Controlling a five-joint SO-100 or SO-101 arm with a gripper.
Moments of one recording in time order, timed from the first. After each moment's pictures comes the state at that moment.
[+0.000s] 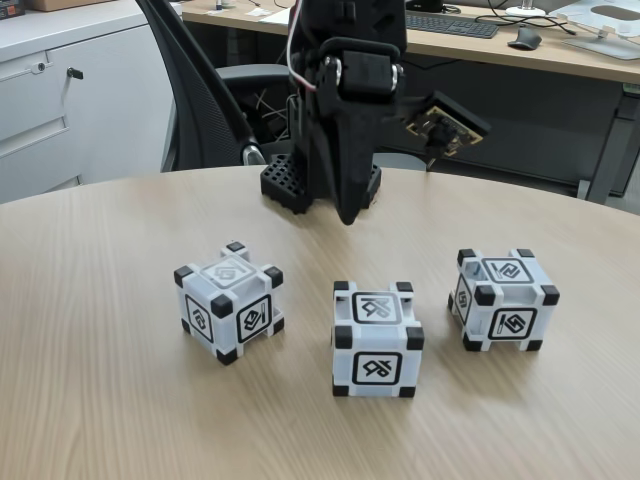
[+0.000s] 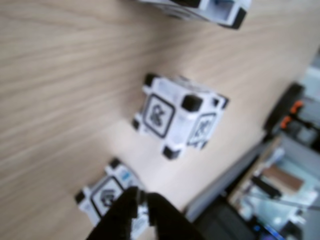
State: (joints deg) arm 4.6 196.3 168.3 80.3 -6.8
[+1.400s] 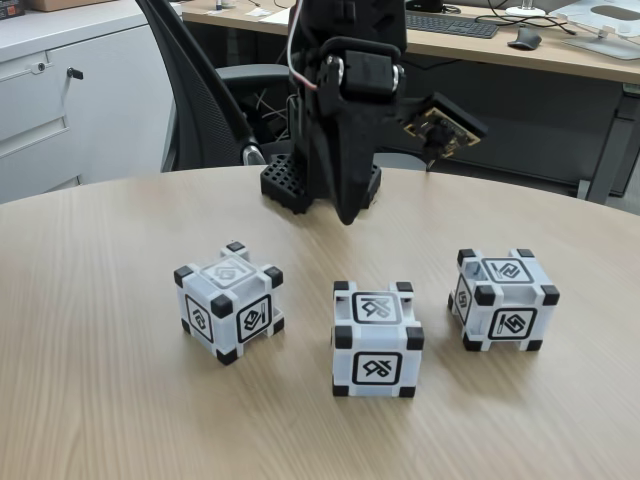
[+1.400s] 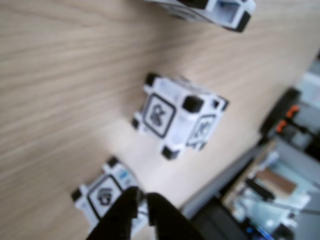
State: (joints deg) arm 4.6 196.3 168.3 80.2 -8.9
